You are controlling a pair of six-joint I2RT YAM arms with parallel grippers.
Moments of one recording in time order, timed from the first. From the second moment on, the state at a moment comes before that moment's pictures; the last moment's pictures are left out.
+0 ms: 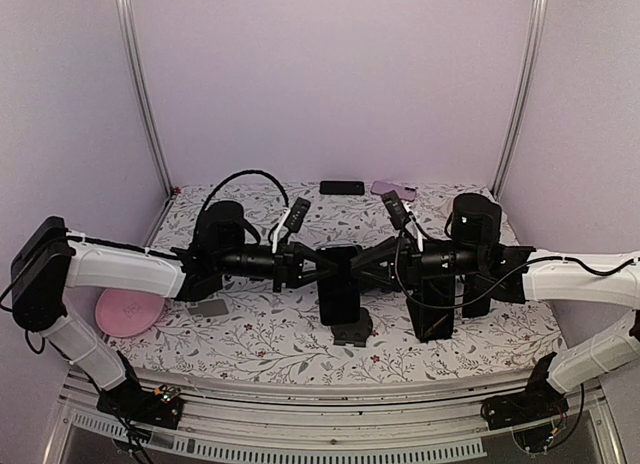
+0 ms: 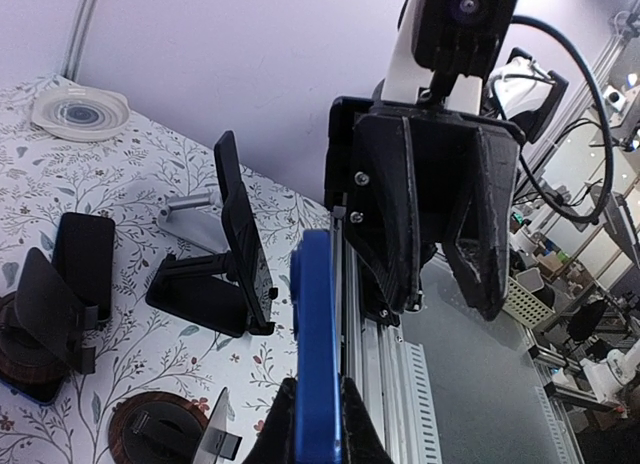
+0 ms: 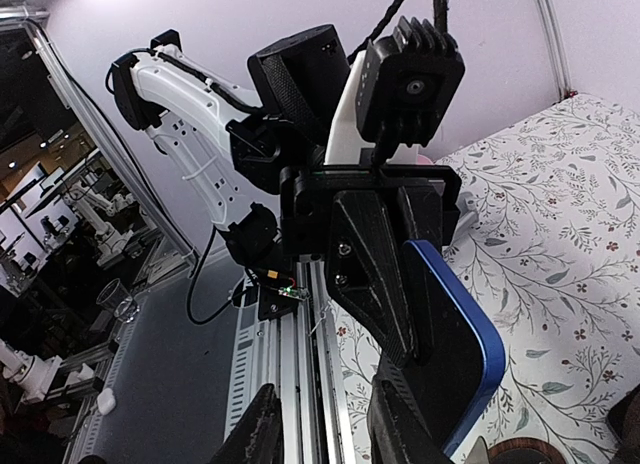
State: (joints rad) left arm -0.83 1.55 0.80 0.64 0.73 -0.42; right arm 0.83 1.30 0.76 0.39 -0.72 0.35
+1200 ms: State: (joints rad) left arm -0.85 1.61 0.81 0.66 0.78 -0.42; right arm 0.83 1.31 0.77 0.38 -0.70 0.38
